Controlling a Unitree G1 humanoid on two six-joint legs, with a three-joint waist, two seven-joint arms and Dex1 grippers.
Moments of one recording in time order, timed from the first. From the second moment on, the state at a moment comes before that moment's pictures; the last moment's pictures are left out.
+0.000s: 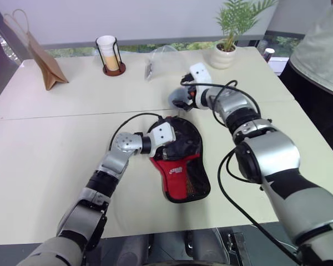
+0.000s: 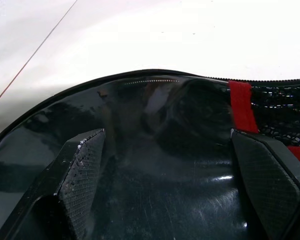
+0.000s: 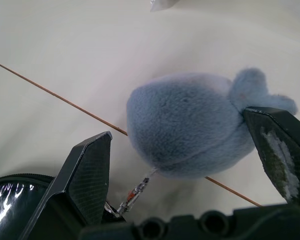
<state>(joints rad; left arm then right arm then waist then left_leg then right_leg) -0.64 0.26 -0.29 0.39 0.02 0.01 -1.00 -1.38 -0.20 0.09 1.36 -0.10 0.20 0.55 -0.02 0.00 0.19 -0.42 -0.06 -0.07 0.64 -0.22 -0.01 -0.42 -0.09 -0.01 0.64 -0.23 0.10</state>
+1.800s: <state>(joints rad) -0.68 0.23 -0.32 0.49 0.01 0.02 -1.00 -0.71 -0.43 0.18 0.12 -0.23 0.85 0.56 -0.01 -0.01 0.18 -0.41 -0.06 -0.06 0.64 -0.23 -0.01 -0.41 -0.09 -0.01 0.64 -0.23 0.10</state>
